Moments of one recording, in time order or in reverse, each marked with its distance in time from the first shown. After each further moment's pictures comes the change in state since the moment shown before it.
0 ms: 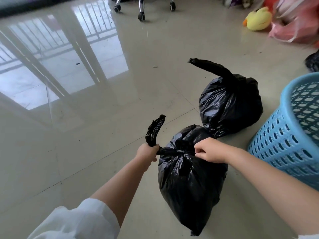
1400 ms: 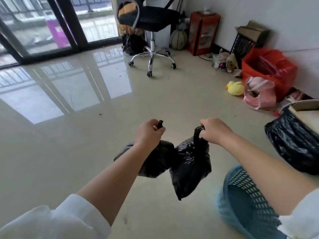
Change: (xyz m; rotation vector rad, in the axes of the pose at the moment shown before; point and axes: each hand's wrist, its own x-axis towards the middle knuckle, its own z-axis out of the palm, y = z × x) left_hand -0.243 0.328 -0.162 0.156 0.183 0.543; right_hand -0.126 -0.126 -0.382 0.006 0.377 0.261
